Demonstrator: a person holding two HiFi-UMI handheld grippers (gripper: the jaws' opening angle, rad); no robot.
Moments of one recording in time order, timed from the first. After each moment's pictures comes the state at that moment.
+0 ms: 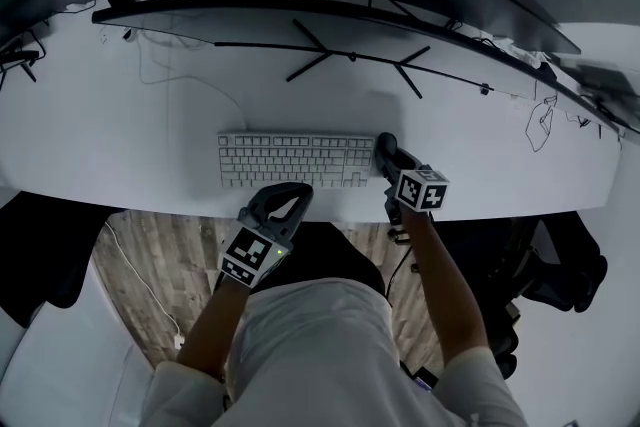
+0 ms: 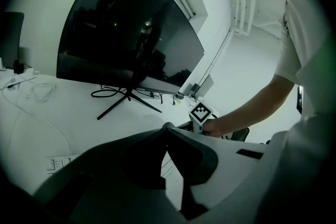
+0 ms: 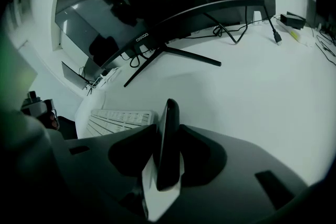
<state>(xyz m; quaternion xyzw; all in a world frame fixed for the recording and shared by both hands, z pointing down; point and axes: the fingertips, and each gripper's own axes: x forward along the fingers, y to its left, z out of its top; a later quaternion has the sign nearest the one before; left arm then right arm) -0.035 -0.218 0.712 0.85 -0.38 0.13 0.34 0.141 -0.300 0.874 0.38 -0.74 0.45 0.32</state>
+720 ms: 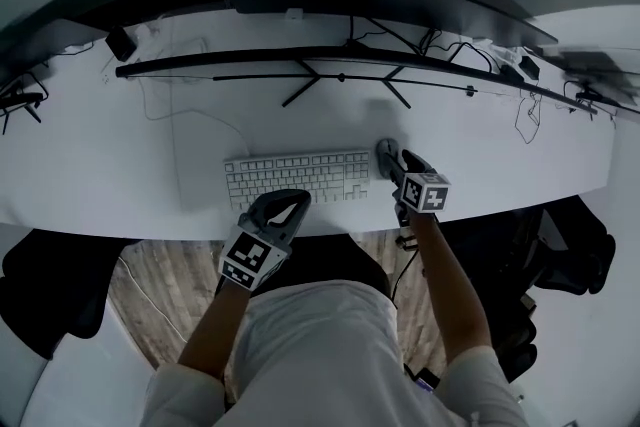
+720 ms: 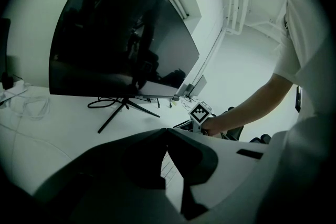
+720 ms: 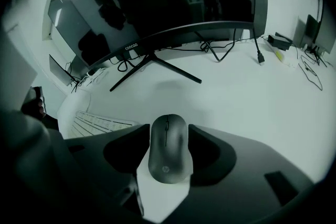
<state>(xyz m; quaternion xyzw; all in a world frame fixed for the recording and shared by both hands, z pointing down) -0.055 -0.239 0.697 0.87 -0.35 0.13 0.32 0.173 -0.322 0.864 0.45 -0.72 0.40 0.36</state>
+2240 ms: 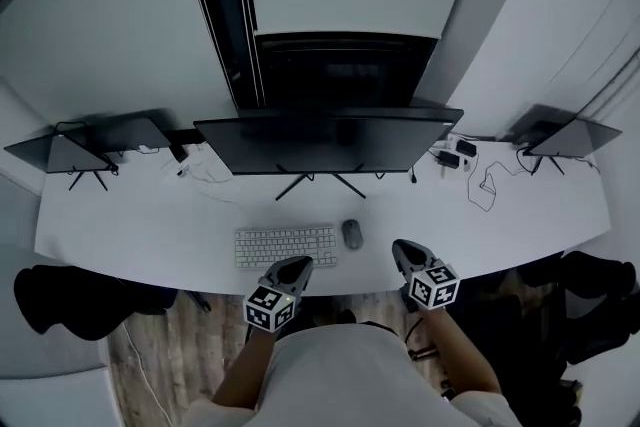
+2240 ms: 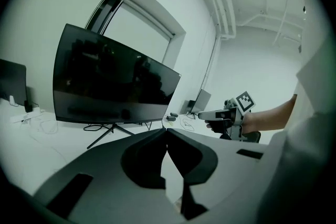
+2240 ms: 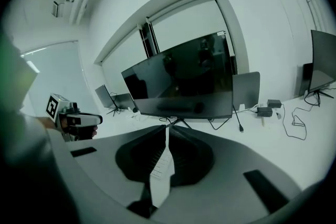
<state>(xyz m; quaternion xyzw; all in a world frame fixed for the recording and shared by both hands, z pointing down) 0.033 -0.188 0.595 0.86 -0.45 0.08 0.24 0.234 -0.259 0.610 0.40 -0.87 0.24 0.16</state>
